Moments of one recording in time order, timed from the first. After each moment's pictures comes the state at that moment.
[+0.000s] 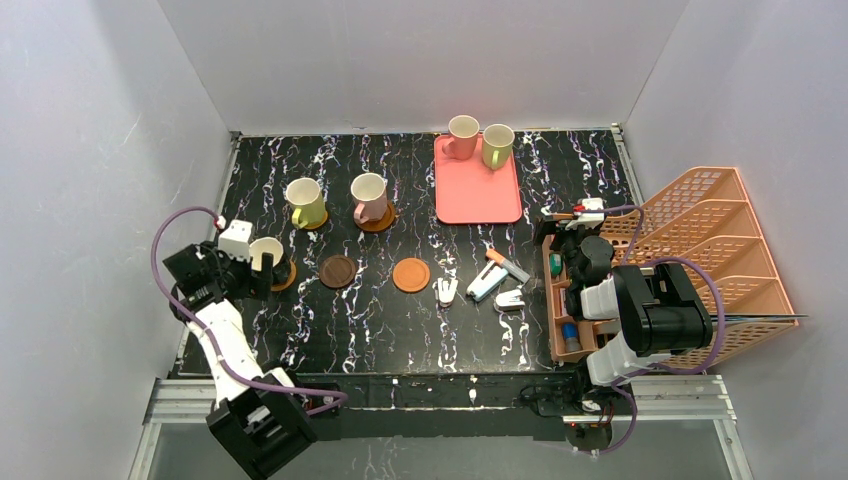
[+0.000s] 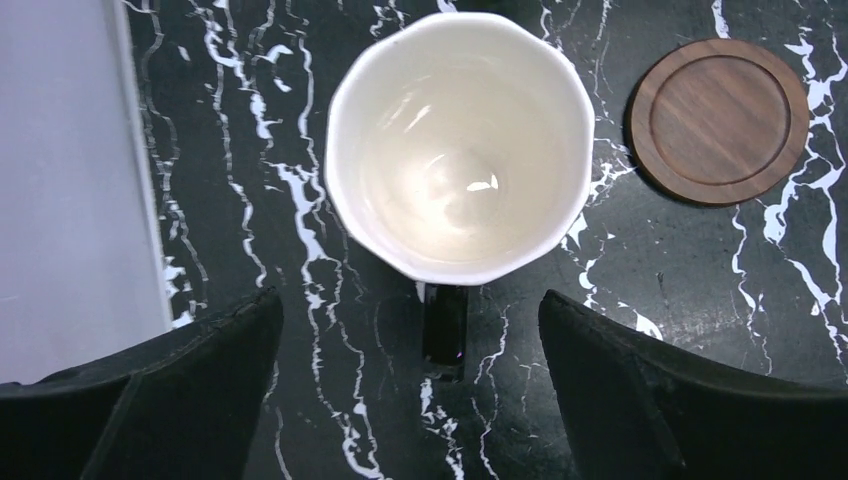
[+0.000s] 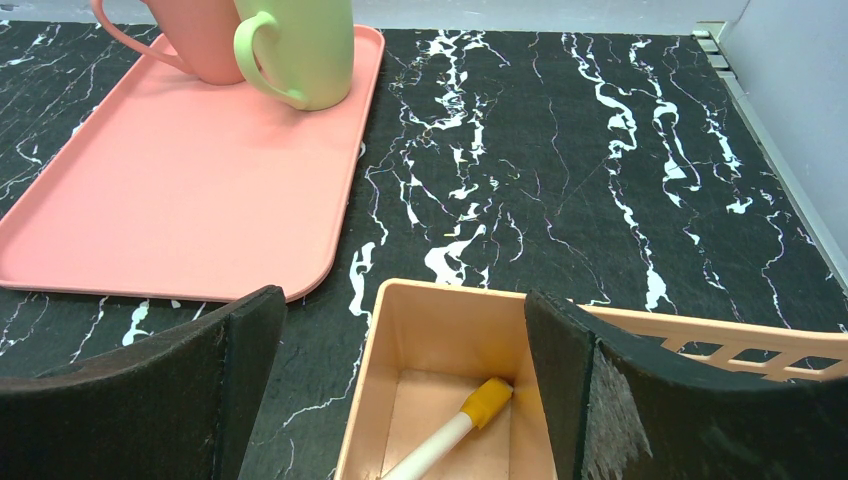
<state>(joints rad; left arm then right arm) 0.64 0.92 0.62 -0.52 0.55 0.66 0.08 1.56 0.27 1.25 -0.02 0.02</state>
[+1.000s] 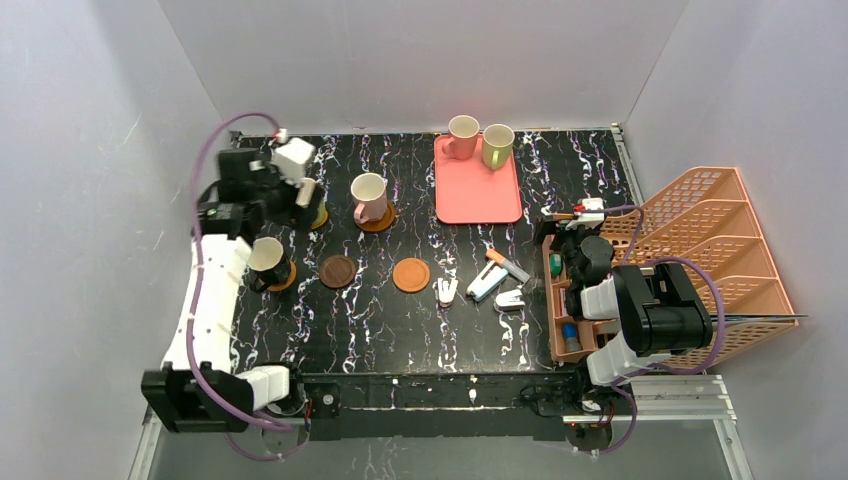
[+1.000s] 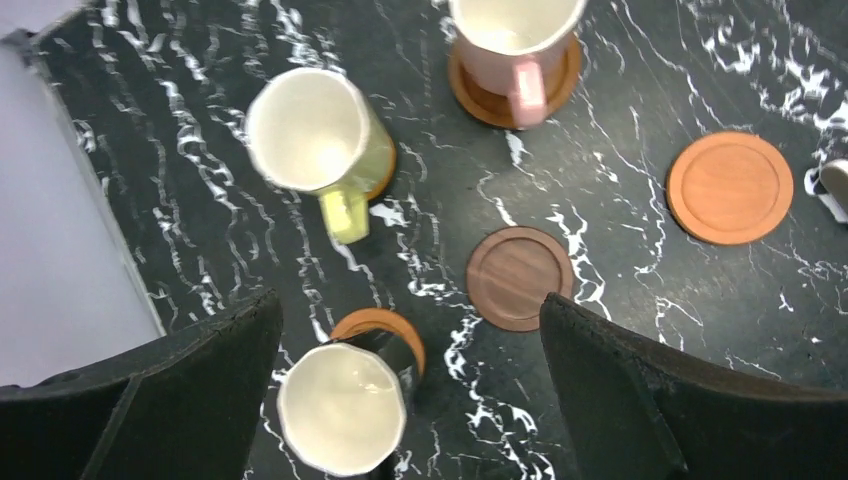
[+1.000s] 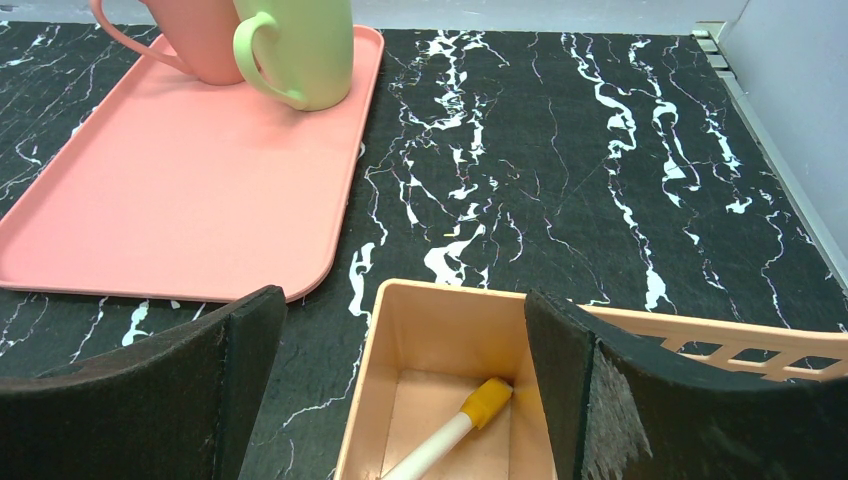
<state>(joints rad) 0.09 1.16 1.27 -0.79 0.32 0.46 0.08 1.56 0.27 1.25 -0.02 0.02</state>
